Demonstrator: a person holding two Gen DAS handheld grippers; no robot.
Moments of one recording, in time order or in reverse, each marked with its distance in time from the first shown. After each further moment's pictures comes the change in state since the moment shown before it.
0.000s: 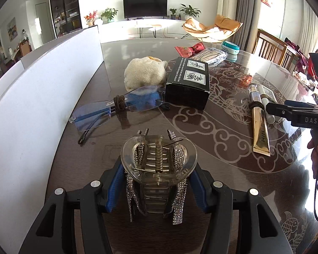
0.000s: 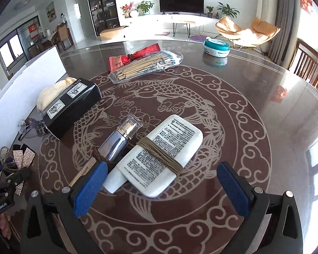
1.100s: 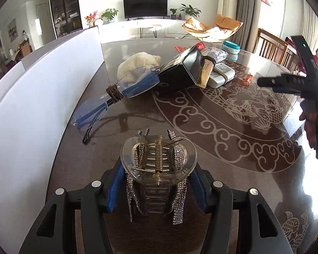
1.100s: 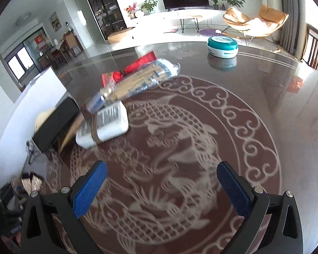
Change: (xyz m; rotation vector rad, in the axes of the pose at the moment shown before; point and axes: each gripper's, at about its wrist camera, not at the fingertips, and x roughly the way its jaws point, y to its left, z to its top) left arm 0.000 -0.001 0.000 0.003 0.000 0.008; right arm 0.038 -0.038 0.069 0.135 -0.004 0.210
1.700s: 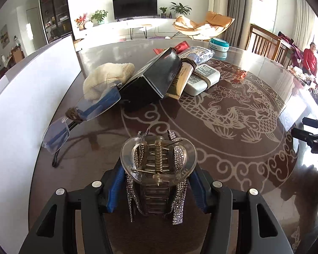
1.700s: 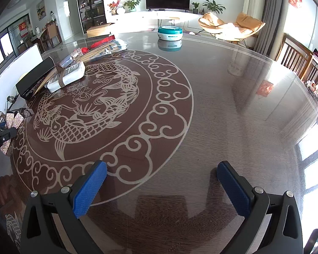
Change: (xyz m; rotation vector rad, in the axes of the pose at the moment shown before) left arm 0.007 -0.028 0.013 0.034 0.006 -0.023; right arm -0.083 -0.058 -0.115 -0.123 0.008 -0.294
